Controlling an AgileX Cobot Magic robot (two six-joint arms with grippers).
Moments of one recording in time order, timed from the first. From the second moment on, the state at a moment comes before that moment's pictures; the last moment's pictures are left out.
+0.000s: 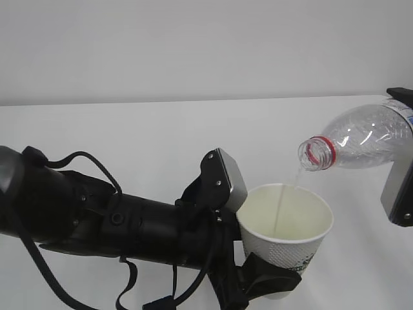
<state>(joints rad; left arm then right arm) -0.80 1.95 -0.83 0.98 -0.80 -0.68 0.16 1.18 -0.30 -0.14 -0.67 -1.42</state>
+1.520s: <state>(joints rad) -0.80 1.95 -0.83 0.98 -0.80 -0.68 0.16 1.18 -0.30 -0.14 -0.67 -1.42</state>
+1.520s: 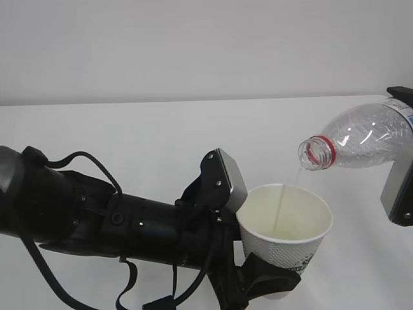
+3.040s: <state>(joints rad) -0.80 1.95 -0.83 0.96 -0.80 -0.68 0.16 1.18 -0.30 -0.14 -0.68 -1.44</state>
